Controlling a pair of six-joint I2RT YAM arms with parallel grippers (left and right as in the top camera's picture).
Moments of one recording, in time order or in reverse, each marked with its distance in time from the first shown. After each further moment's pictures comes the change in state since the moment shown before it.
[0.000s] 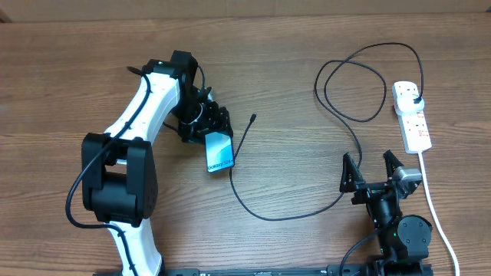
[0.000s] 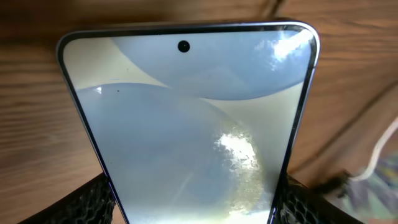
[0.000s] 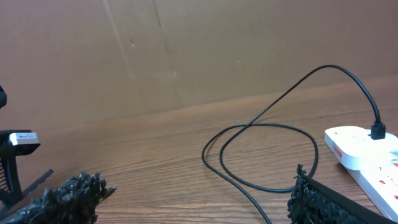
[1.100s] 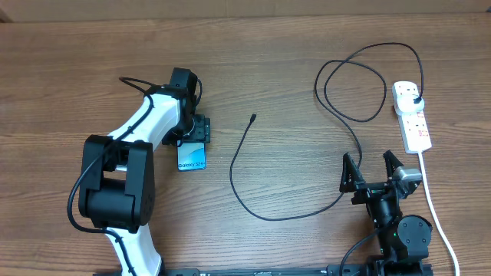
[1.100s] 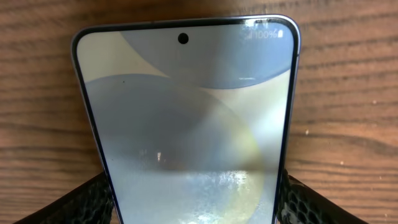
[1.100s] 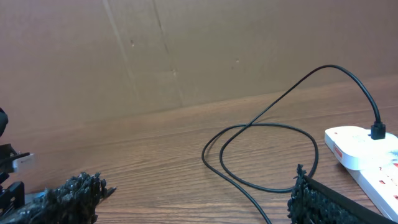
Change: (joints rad) left arm 0.002 -0.042 -0.262 0.375 -0.496 0.004; right arm 0.000 0.000 0.000 0.000 0.000 0.000
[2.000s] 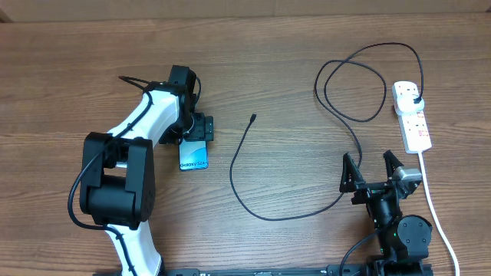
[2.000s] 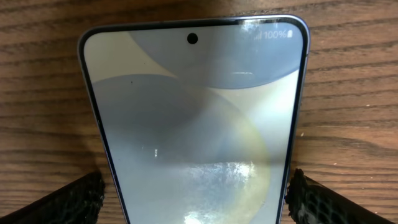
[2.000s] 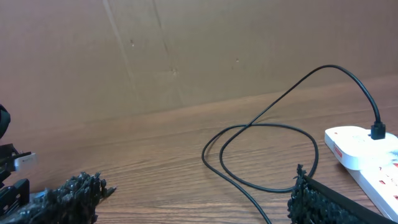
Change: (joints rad) left arm 0.011 0.021 0.038 -0.032 0.025 0.000; right arm 0.000 0.000 0.000 0.000 0.000 -0.001
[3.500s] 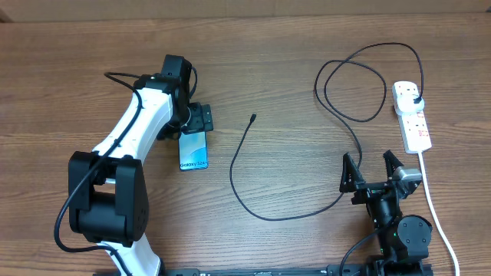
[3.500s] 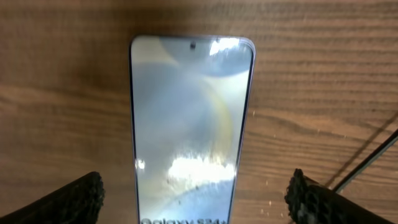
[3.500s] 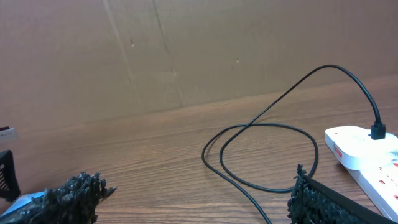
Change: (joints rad) left arm 0.000 -0.120 0.044 -0.076 0.011 -0.113; right arm 0.000 0.000 0.000 0.000 0.000 0.000
